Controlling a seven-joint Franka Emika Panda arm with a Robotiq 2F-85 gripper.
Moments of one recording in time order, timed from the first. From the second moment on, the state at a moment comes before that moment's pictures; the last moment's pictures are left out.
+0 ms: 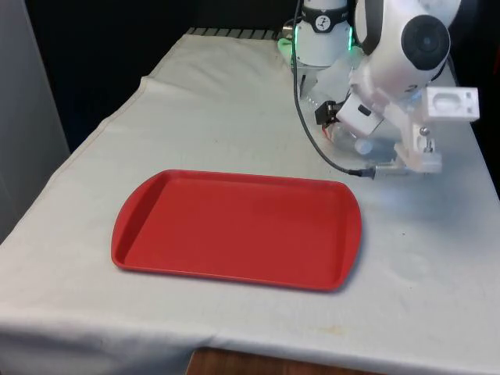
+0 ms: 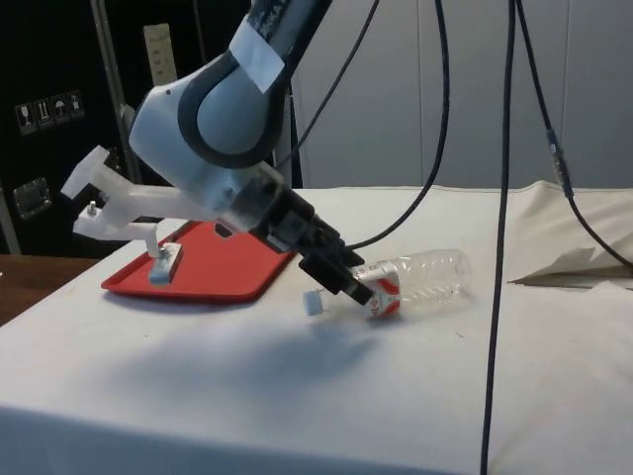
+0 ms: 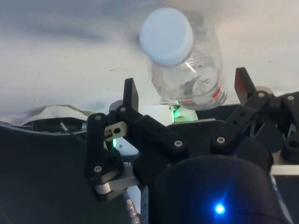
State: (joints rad) arm 0.20 0.63 0.02 -1.85 -0.13 1.72 -0.06
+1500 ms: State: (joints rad) arm 0.21 0.66 0.03 -1.87 -0.13 1.69 -0.07
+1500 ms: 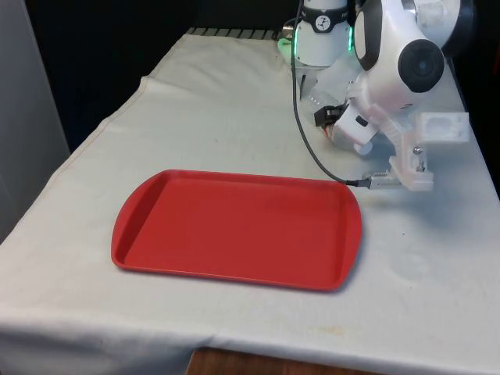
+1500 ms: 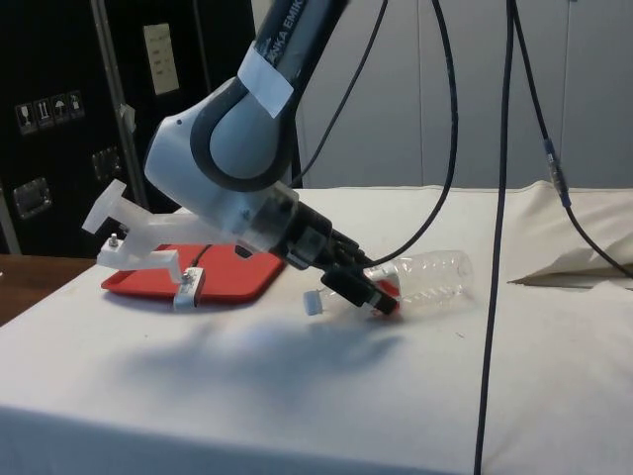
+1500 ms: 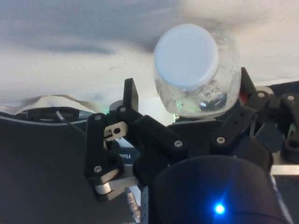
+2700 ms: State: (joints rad) arm 0.21 0.65 0.03 -1.86 -0.13 1.63 -0.07
